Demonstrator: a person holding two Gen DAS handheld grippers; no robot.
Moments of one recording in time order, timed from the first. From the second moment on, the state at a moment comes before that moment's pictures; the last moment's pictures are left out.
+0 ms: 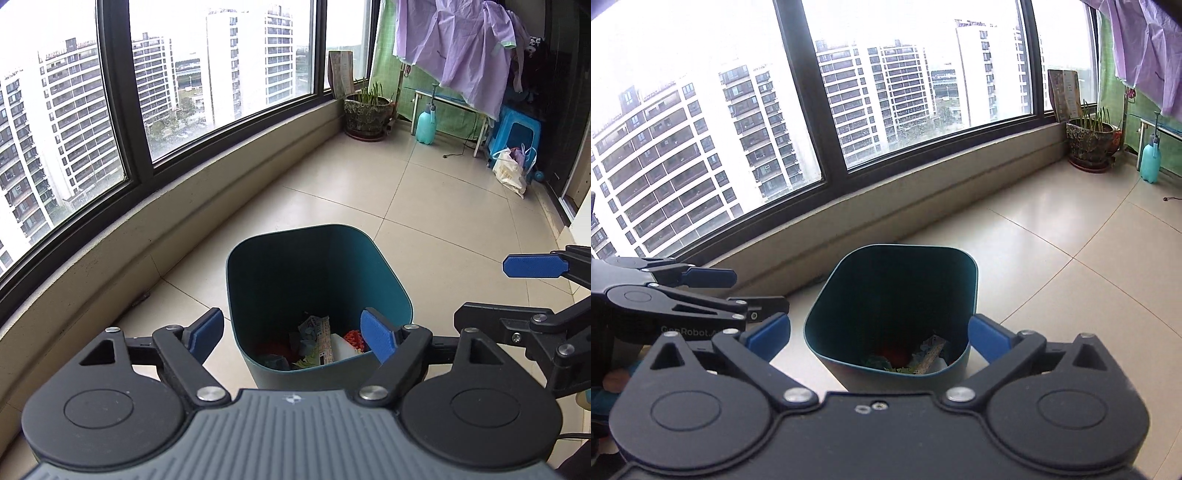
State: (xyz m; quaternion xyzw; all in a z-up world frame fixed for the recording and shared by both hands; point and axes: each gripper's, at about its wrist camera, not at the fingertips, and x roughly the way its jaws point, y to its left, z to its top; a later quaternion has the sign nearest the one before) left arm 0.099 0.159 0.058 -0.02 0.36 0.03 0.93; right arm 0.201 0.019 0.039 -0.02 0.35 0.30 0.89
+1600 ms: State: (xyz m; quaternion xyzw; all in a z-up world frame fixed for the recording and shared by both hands) left arm 0.065 0.150 0.061 -0.02 0.29 0.04 0.96; right arm 0.194 0.026 0.038 -0.01 0.30 0.25 0.92
